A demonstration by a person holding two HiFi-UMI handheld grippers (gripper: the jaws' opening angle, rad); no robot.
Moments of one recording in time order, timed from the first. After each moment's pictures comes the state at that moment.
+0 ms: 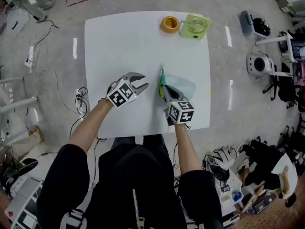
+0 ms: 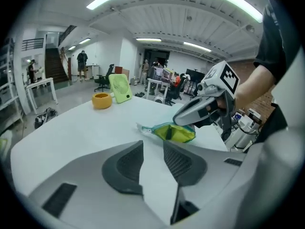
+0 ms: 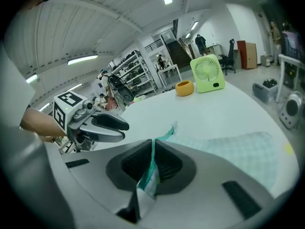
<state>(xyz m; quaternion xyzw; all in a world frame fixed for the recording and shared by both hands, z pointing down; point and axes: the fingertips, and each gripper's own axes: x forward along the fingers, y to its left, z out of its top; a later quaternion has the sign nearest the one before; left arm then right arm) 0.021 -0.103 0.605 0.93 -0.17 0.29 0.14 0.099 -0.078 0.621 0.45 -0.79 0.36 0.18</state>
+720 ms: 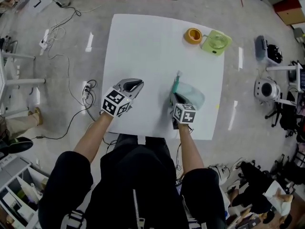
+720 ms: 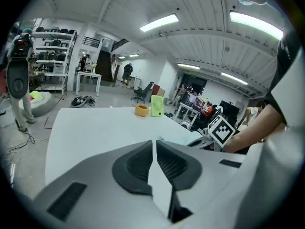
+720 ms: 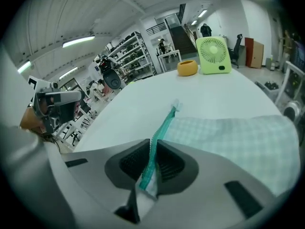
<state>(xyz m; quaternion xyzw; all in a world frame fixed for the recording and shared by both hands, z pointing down) -0.077 -0.092 0.547 0.88 -0.39 0.14 0.25 0.096 -0.066 0.681 0.43 -0.77 0.38 0.28</state>
